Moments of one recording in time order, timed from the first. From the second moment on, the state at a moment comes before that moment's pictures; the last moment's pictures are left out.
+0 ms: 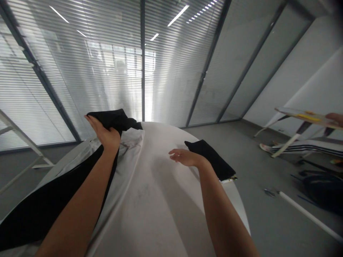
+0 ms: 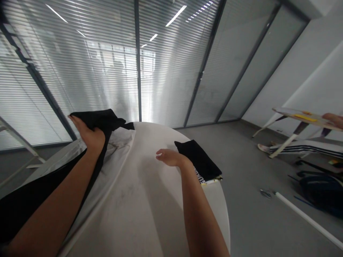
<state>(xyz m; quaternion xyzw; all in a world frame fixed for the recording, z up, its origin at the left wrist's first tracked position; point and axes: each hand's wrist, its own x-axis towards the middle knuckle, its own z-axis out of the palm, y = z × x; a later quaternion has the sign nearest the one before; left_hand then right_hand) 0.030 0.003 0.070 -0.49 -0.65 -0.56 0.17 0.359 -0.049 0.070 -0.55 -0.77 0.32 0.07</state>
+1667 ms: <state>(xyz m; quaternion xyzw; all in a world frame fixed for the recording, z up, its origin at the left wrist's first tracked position) 0.114 -0.013 0.066 -0.72 -0.46 -0.42 -0.30 0.397 -0.081 0.133 -0.54 -0.57 0.31 0.54</state>
